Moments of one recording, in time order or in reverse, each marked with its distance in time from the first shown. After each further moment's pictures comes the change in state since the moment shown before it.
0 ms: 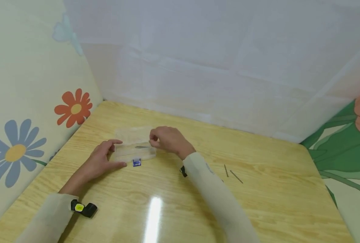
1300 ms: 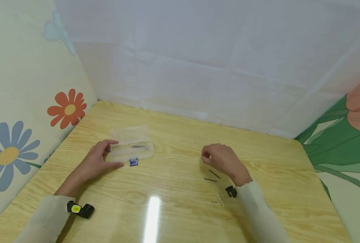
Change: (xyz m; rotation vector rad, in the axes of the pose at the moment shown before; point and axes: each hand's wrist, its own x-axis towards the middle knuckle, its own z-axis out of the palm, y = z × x) left_hand 0.002 -0.002 0.001 -0.007 0.014 0.026; right_hand -0.175 0.050 -0.025 -0.043 0.044 0.297
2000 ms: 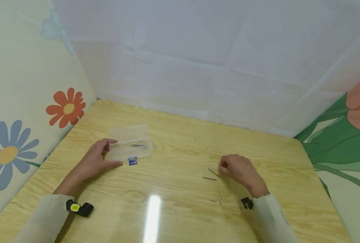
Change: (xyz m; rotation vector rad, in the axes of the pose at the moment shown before) left_hand 0.001 -0.001 -0.001 0.001 -0.010 -0.004; right_hand -0.050 0.043 0.014 -0.020 -0.006 0.111
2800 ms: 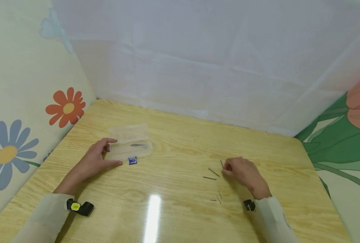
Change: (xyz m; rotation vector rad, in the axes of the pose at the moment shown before) left_hand 0.001 -0.001 -0.001 -0.016 -0.026 -0.028; right_hand -0.009 0.014 0.009 0.025 -0.028 0.075
